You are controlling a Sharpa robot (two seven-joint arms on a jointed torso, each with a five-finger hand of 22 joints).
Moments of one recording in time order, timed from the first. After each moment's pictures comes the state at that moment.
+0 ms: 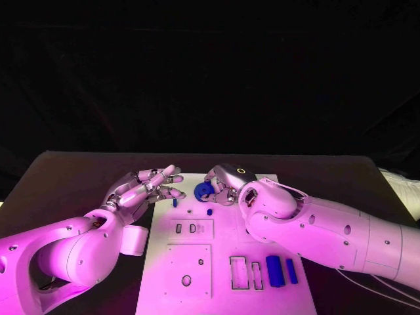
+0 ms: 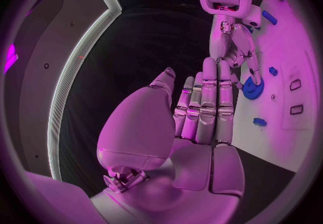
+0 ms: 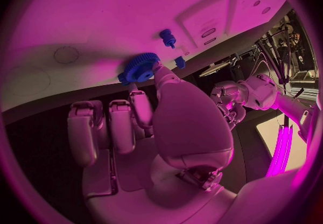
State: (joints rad) left arm 1.18 -1.01 -0.01 1.85 0.11 -0.39 0.44; left_hand 1.39 -0.03 0.09 0.19 0.15 1.03 0.19 0.10 0.07 1.13 0.12 0.08 0.08 1.27 0.06 0.31 0.35 0.17 0.99 0.17 0.51 0.26; right arm 1.14 -0.56 0.08 1.44 -1.72 -0.36 -0.41; right_hand 1.33 -0.12 0.13 0.26 0.14 0.90 0.17 0.06 0.07 1.42 0.07 1.22 1.30 1.46 -0.01 1.47 1.31 0.05 1.47 0.10 1.52 1.31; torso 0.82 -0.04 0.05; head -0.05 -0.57
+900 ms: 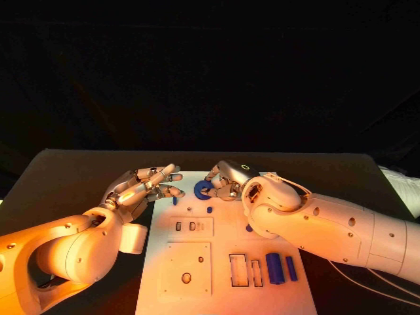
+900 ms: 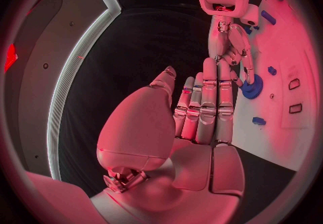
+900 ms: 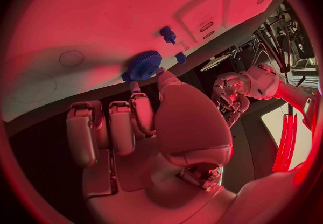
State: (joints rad) left arm 1.18 -1.01 -0.01 1.86 0.11 -0.39 0.44; left_hand 1.40 -0.04 0.09 0.17 0.14 1.02 0.20 0.09 0.07 1.13 0.13 0.07 0.08 1.26 0.07 0.31 0.37 0.17 0.97 0.17 0.53 0.27; right arm 1.15 -0.58 0.08 1.44 -1.62 -0.37 -0.39; right_hand 1.27 -0.09 0.10 0.29 0.20 0.98 0.14 0.08 0.08 1.44 0.06 1.28 1.31 1.47 -0.01 1.49 1.31 0.04 1.47 0.10 1.53 1.31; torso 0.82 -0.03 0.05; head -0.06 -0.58
